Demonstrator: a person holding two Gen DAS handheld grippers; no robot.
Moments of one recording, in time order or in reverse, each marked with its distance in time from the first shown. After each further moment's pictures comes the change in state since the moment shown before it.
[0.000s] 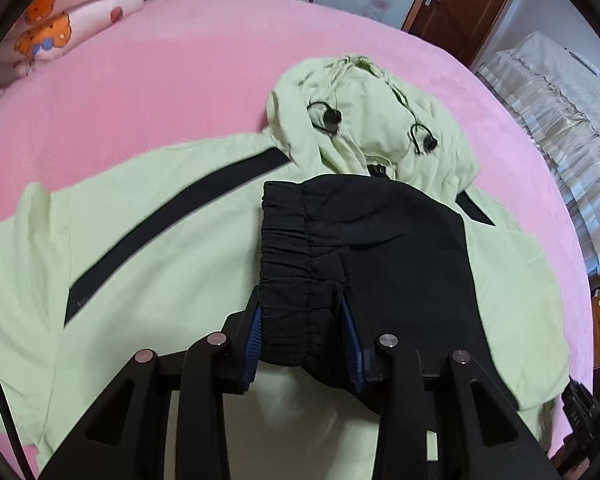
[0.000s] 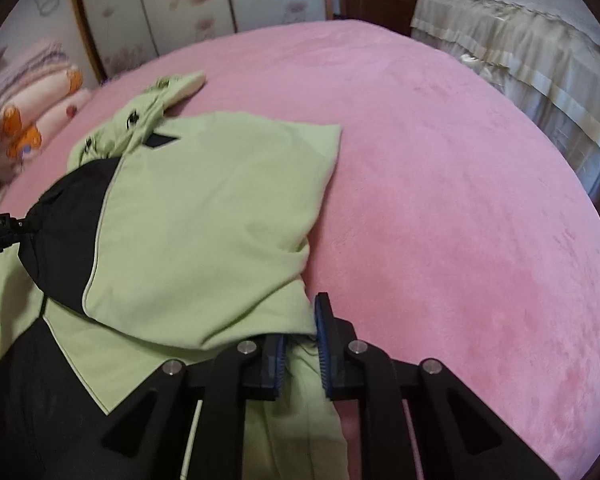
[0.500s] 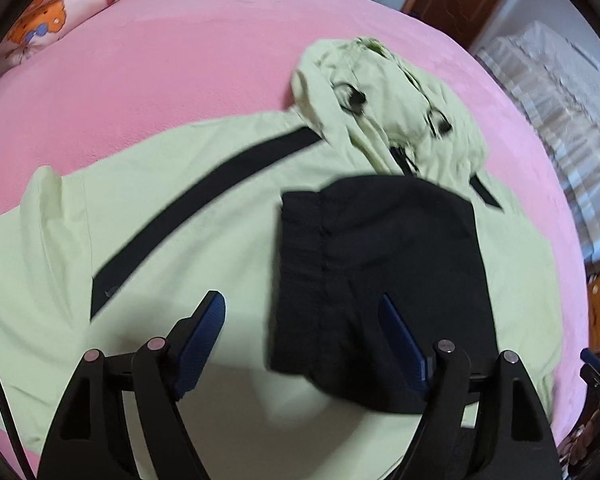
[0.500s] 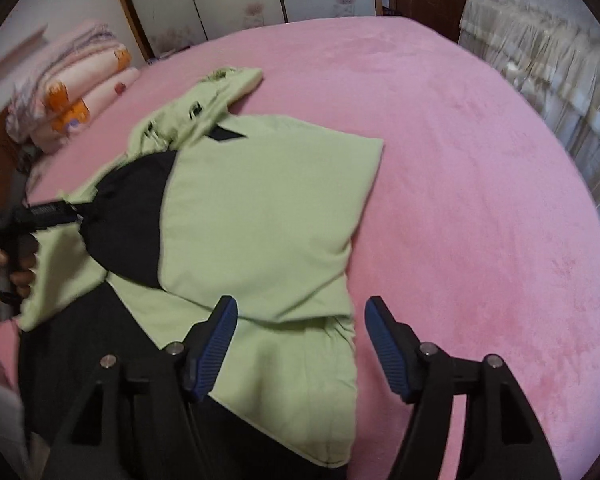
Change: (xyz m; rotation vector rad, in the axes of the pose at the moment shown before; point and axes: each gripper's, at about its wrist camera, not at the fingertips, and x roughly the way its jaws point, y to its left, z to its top) left arm -0.006 0.031 0.009 -0.013 0.077 -0.036; right arm -0.053 -0.008 0.029 -0.058 0.081 0.229
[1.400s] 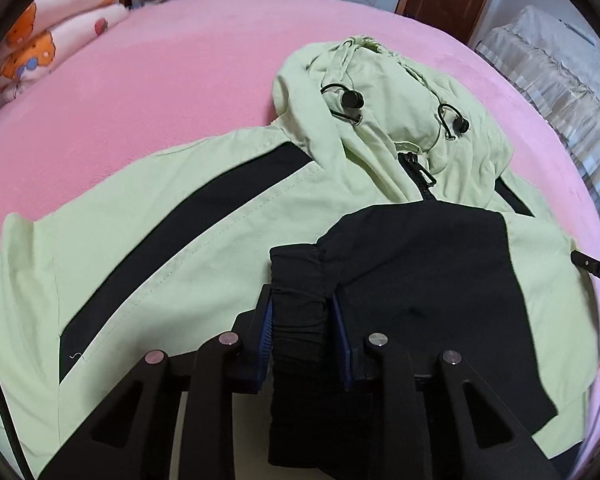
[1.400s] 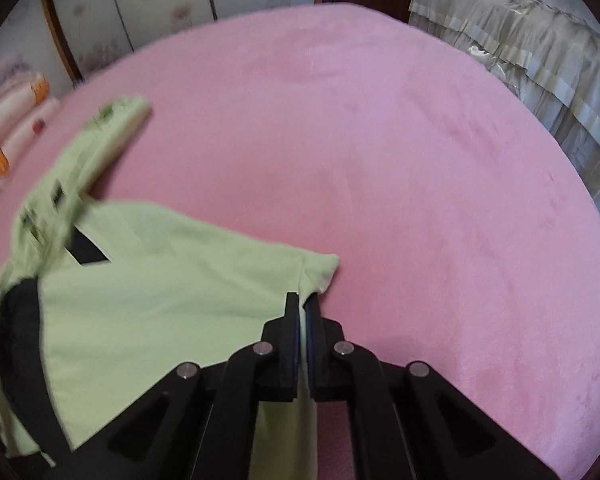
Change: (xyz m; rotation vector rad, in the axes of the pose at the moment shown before) left arm 0.039 -0.021 0.008 0.100 -0.081 0.085; right arm 0.138 -0.038 0.114 0.057 0.047 -0.281
